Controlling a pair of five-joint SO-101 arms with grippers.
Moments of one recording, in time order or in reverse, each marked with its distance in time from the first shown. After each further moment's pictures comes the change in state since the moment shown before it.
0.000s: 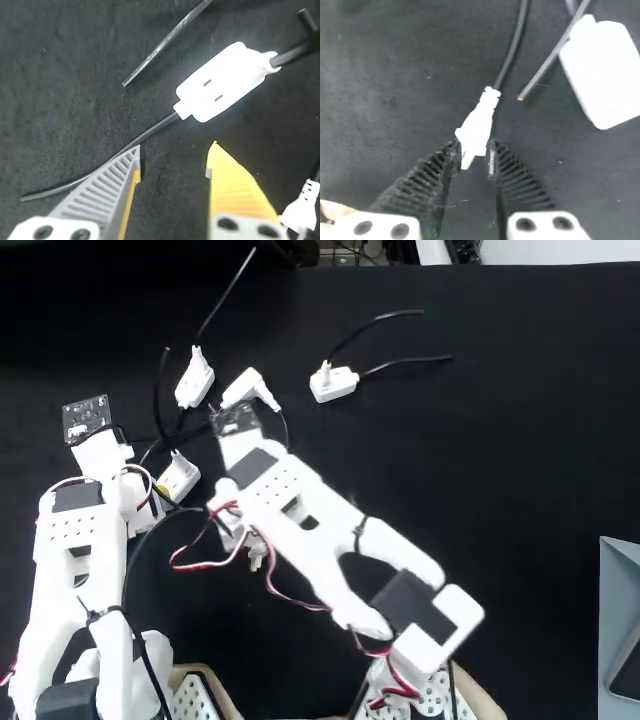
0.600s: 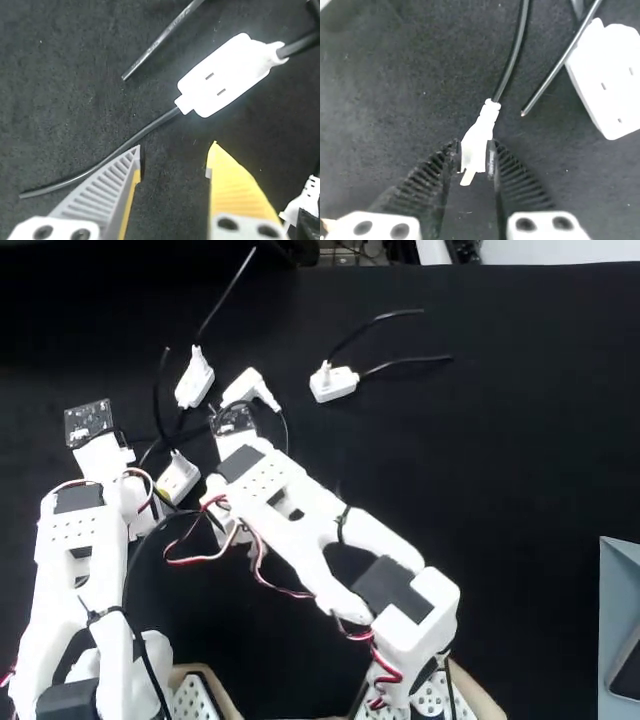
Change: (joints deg) left arm 0.0 0.0 0.9 0.0 -0.1; right arm 0.8 6.1 -4.2 0.4 -2.8
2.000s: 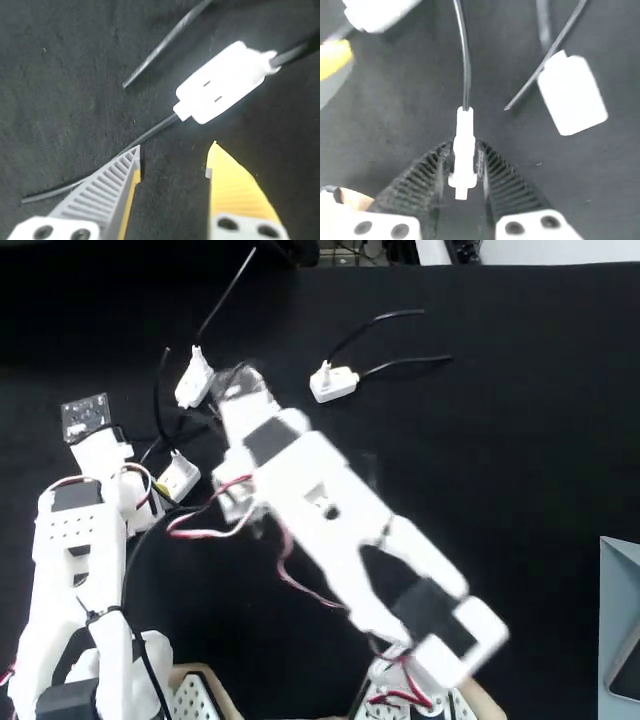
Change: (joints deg) left arm 0.0 0.0 -1.9 0.0 0.0; right arm 4.7 -14.8 -5.4 8.4 9.6
